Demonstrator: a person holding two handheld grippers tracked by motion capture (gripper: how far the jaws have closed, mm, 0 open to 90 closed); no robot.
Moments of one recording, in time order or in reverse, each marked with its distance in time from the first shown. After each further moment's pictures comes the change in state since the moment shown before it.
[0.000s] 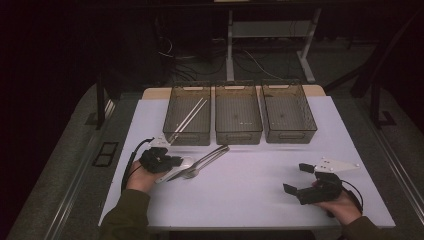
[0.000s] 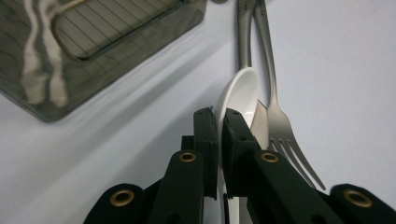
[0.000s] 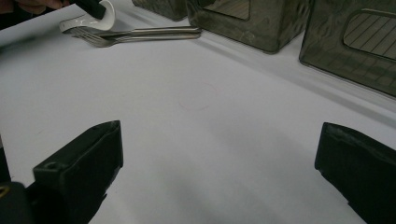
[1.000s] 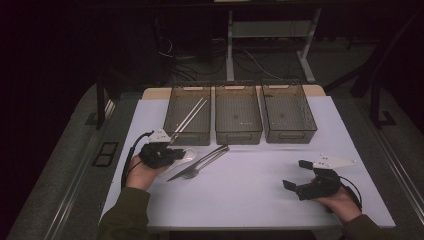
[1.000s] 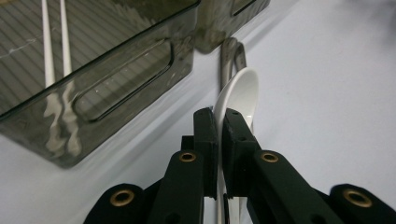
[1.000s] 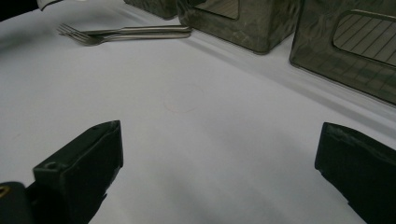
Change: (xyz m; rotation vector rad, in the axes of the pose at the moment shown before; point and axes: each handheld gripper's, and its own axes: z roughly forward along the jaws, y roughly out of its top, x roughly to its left) left arm -0.014 0.026 -0.017 -0.088 -0.006 0.038; right arm -0.011 0.002 0.007 0.010 -0.011 -0.012
